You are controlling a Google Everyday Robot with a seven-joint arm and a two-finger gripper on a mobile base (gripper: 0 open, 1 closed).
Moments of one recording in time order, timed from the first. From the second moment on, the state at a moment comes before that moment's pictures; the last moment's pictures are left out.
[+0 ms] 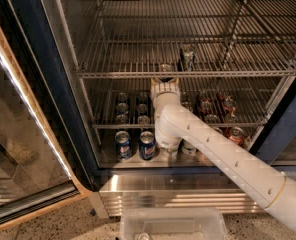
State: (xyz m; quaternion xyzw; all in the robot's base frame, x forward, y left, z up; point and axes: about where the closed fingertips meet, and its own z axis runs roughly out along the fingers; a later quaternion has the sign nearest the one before) arm 0.768 -0.069 0.761 0.00 0.74 0.03 0.68
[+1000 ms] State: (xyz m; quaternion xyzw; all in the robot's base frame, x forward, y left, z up) arm 0.682 -0.085 0.763 0.06 0.72 0.01 0.69
